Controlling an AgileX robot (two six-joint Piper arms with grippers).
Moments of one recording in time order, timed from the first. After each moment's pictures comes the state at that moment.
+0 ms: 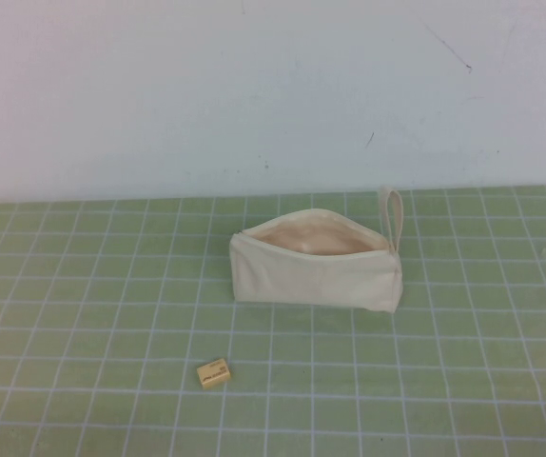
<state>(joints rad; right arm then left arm) -0.07 -0.02 0.02 -0.03 0.44 -0.08 -0.09 -0.01 0.02 0.10 0.37 -0.09</state>
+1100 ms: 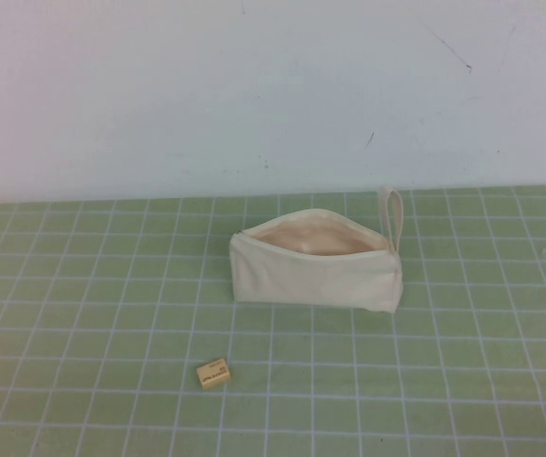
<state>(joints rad) -0.07 -0.02 0.02 -0.03 0.44 -0.08 -0.09 -0.01 0.03 -0.02 -0.72 -0.21</state>
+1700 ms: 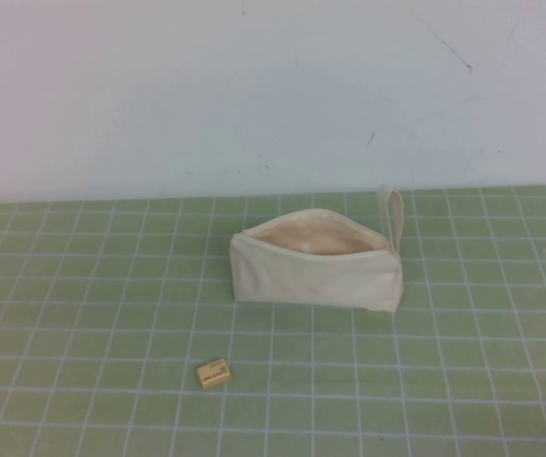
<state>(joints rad) -0.07 -0.02 0.02 -0.03 0.44 -0.08 -0.09 0.43 -0.63 0.03 0.42 -0.12</state>
